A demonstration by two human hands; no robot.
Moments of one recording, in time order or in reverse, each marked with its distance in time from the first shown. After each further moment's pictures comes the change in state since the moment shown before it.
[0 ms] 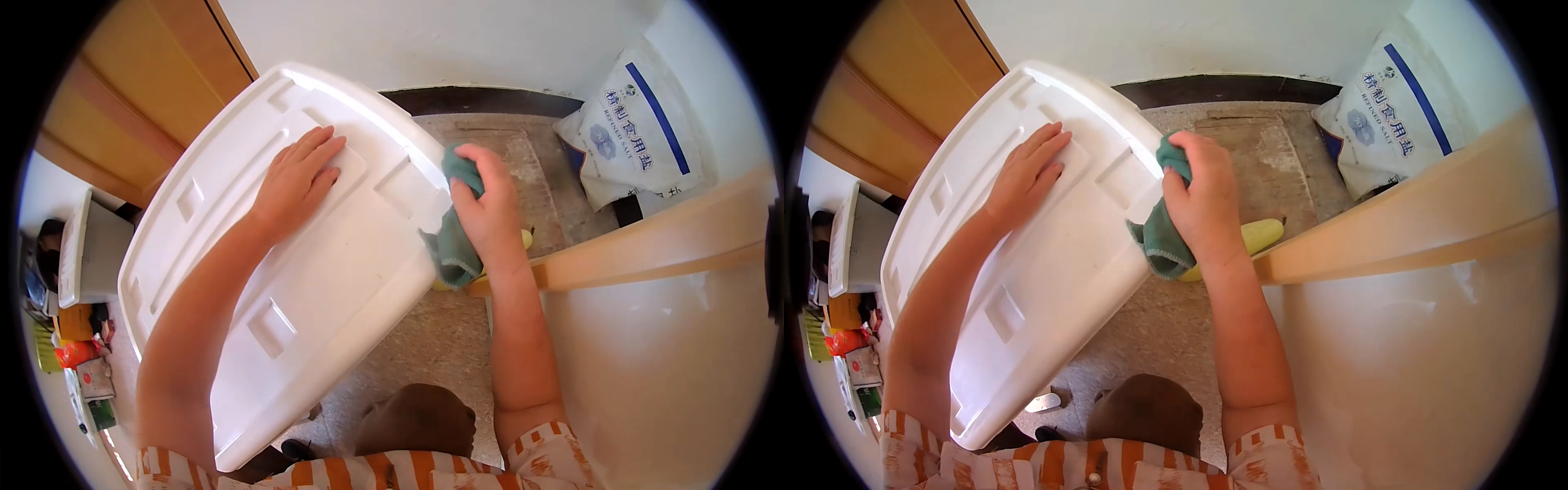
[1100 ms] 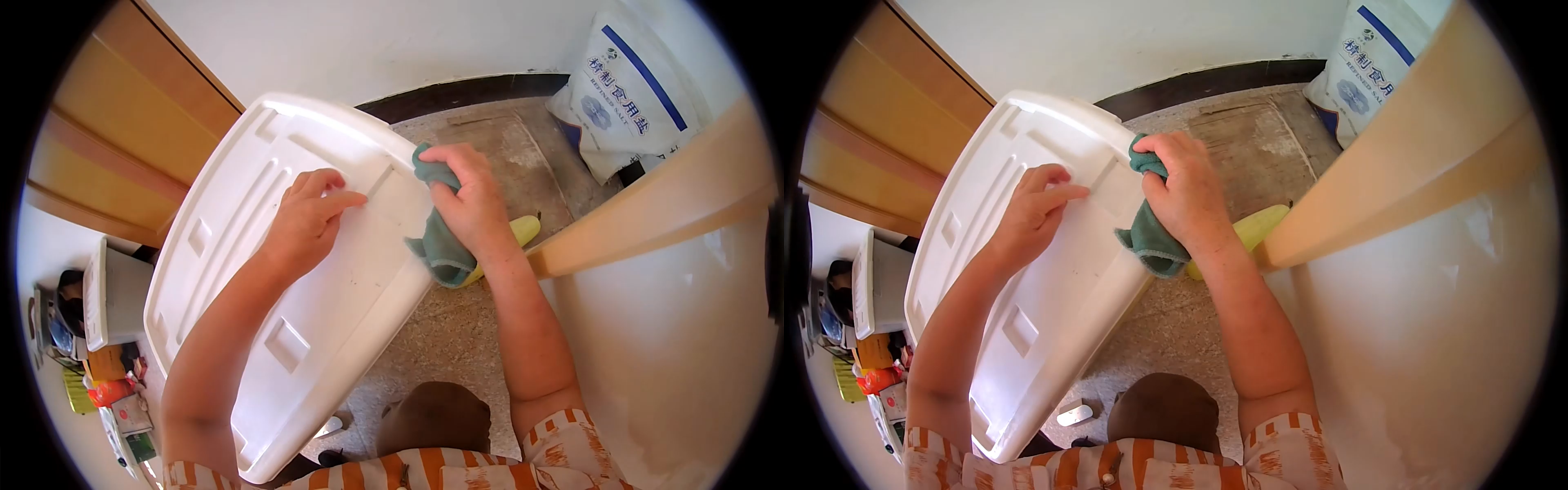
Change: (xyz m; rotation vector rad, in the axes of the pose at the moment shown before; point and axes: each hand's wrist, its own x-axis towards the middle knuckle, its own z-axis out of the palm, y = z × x) left_hand -0.001 0.036 -0.016 -0.110 -0.161 0.103; right_hand 0.004 -0.010 -0.002 0.052 -0.030 0.051
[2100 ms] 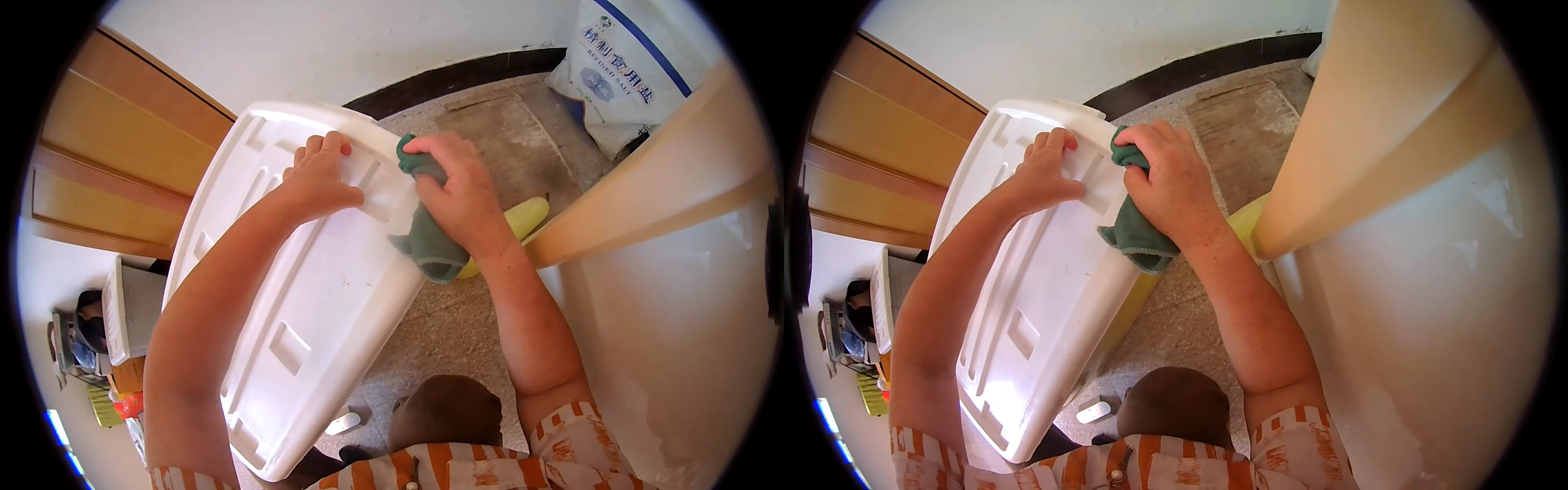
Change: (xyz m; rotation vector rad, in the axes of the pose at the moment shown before) left_hand 0.072 0.008 0.004 0.116 -0.350 -0.497; right_hand -0.003 0.008 0.002 0.055 0.076 -0.055
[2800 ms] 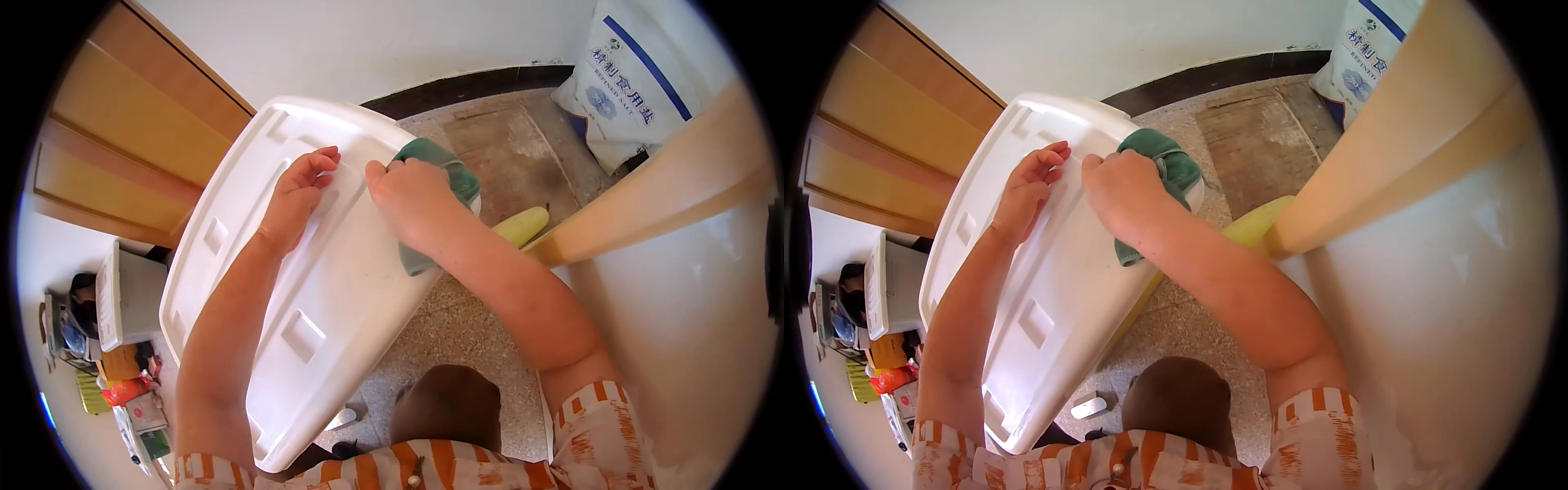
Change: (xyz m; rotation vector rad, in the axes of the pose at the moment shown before) left_hand -0.033 -0.066 0.011 -1.202 0.067 0.172; right_hand 0.018 -0.044 0.042 -0.545 -0.547 -0.163
